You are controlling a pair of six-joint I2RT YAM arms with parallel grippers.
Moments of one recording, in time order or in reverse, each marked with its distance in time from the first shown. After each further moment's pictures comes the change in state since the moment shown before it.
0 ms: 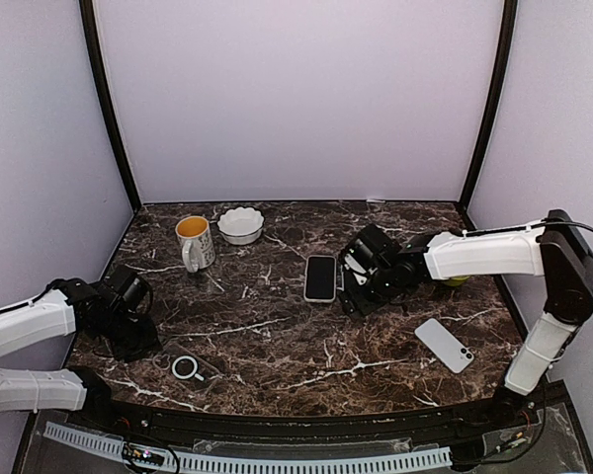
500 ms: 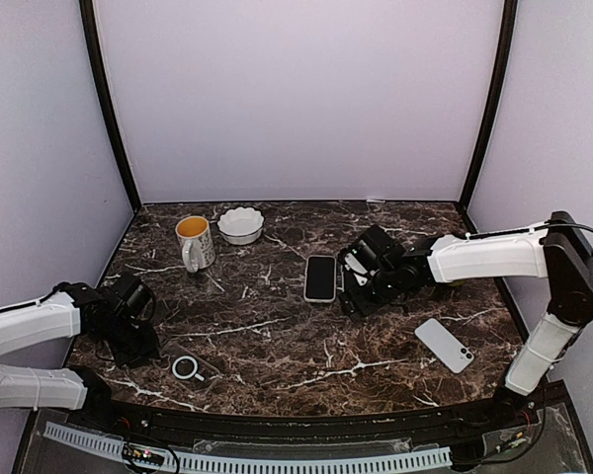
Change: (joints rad) left arm 0.004 0.052 -0.044 0.021 0.016 -0.068; right arm 0.000 -0.031 -0.044 0.065 -0.014 -0.029
